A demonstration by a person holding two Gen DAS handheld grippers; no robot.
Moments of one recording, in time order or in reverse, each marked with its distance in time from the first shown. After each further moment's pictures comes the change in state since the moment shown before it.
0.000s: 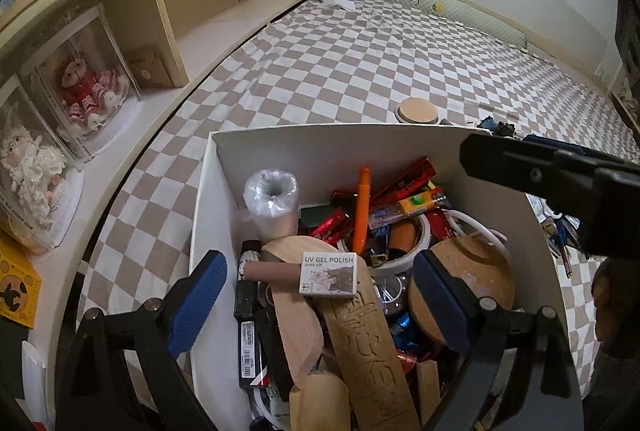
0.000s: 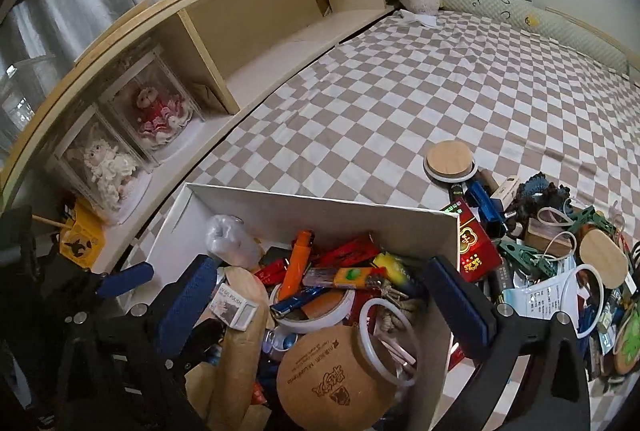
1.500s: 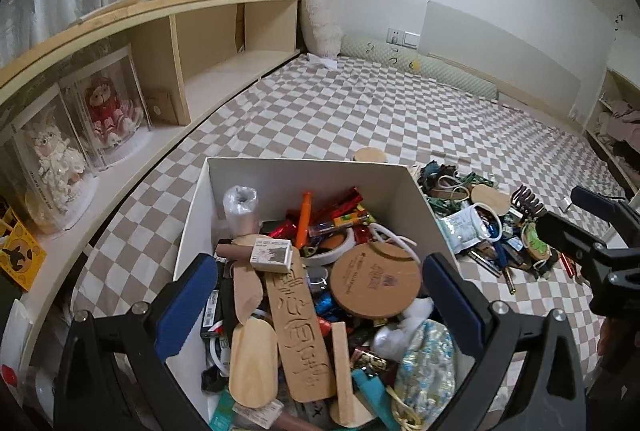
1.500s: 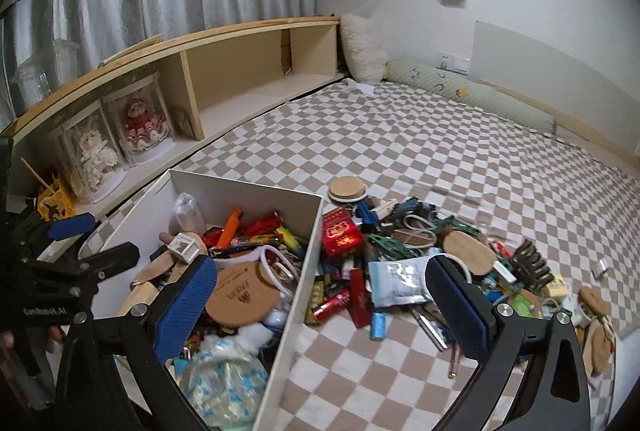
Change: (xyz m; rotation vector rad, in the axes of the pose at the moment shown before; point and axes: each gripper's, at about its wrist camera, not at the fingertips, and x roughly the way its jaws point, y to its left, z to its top) left arm -0.099 -0.040 -0.044 -0.061 -0.214 -0.063; right arm -0.145 -0.031 -0.083 -0.127 -0.242 -0.235
